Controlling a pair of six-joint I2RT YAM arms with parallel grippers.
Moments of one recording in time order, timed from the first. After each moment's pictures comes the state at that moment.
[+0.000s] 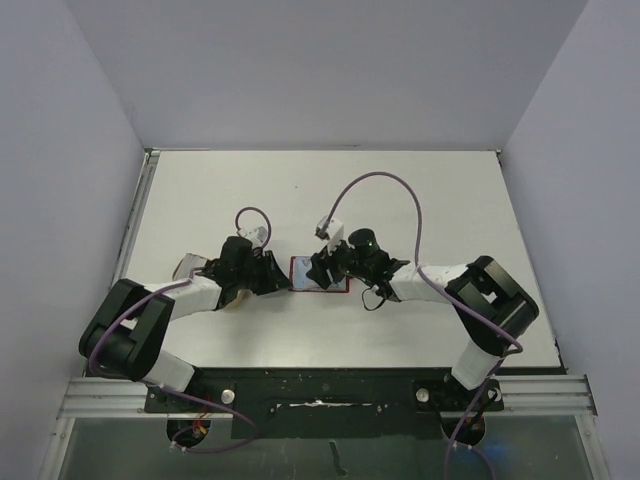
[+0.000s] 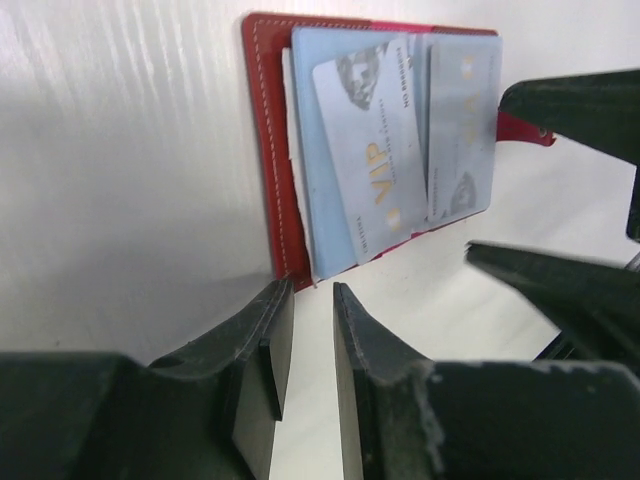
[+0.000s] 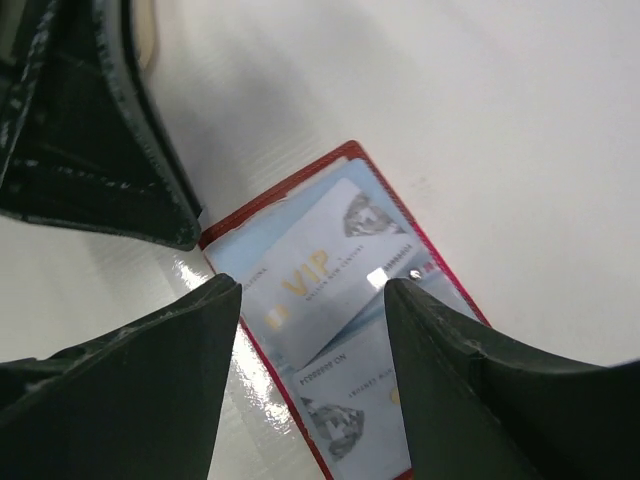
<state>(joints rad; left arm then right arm) -0.44 1.49 0.53 0.21 0.34 -0.69 0.74 1.69 0.77 0.43 -0.30 -0.10</state>
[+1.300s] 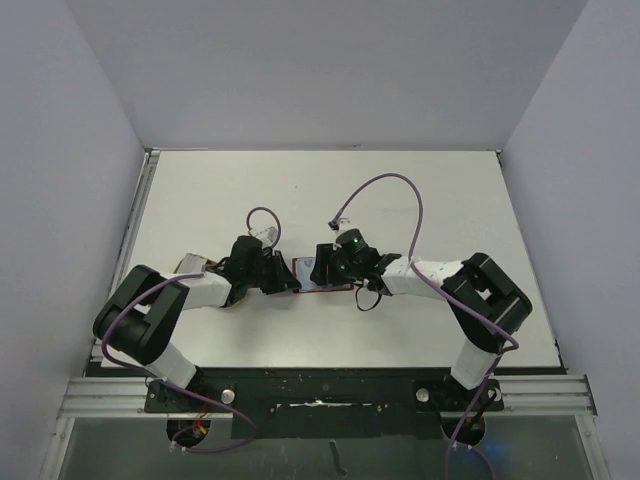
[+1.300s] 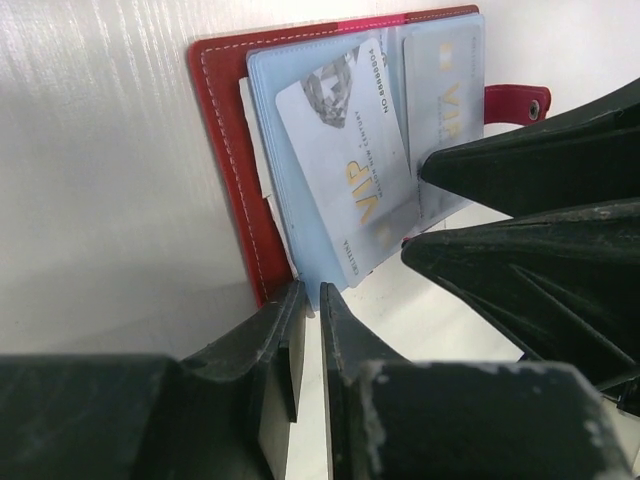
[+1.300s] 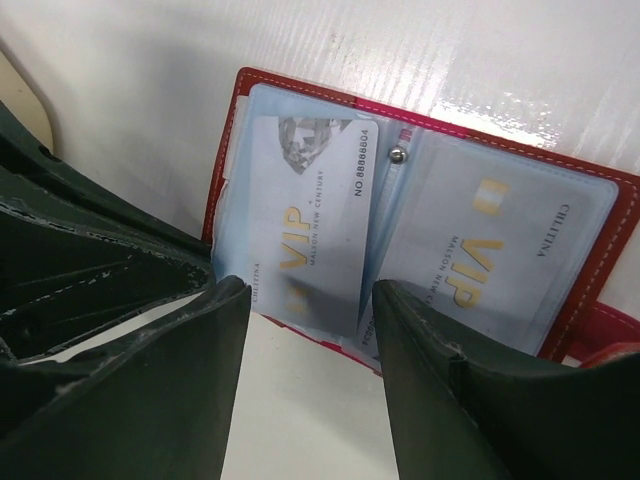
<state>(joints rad) -0.49 1.60 0.57 0.30 0.37 -0.73 0.74 1.71 0.86 0.10 -0.07 0.55</state>
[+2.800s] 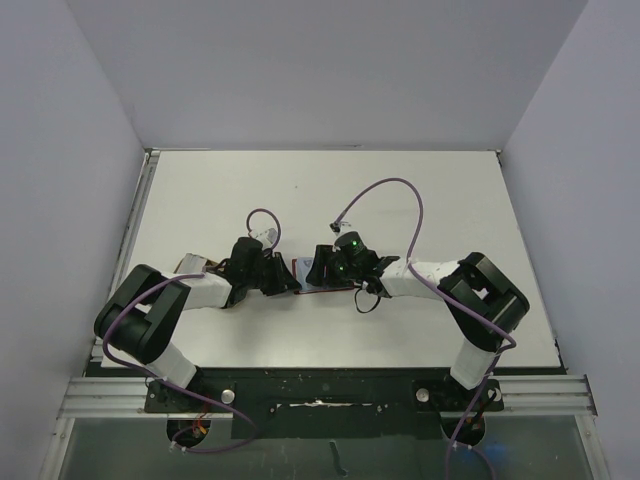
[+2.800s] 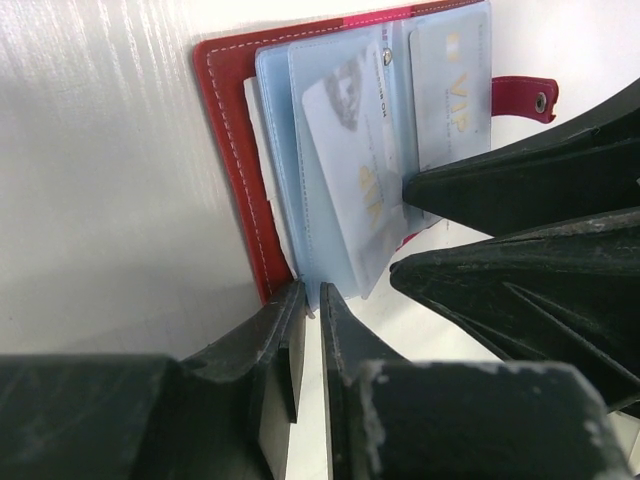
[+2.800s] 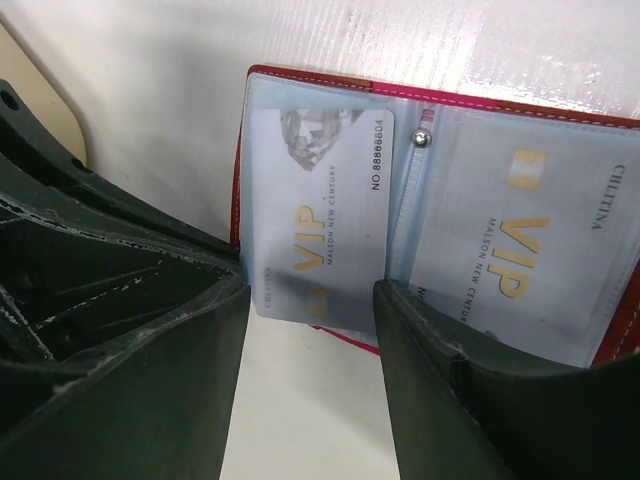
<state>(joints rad) -0.49 1.60 0.56 0.32 0.37 -0.75 0.75 1.73 0.85 0.14 -0.10 0.67</state>
